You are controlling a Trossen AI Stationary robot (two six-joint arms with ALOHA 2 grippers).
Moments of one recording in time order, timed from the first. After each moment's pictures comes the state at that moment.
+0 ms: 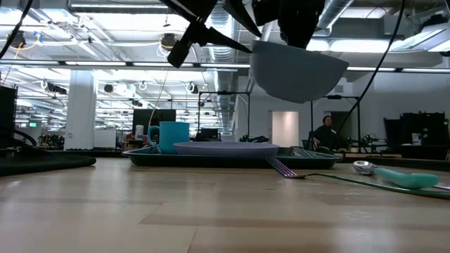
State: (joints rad) left arm -0.26 1.66 1.12 0.08 -0.57 1.74; right arm 0.01 1.82 1.79 -1.46 0.19 0.15
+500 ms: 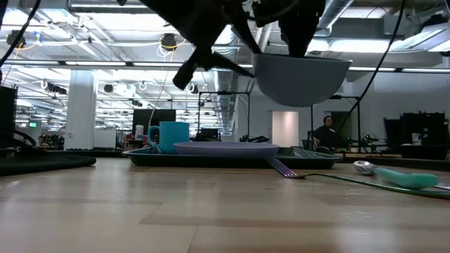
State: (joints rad) left arm -0.23 1.75 1.12 0.10 -0.59 1.79; right arm 0.01 1.82 1.79 -1.46 0.19 0.15
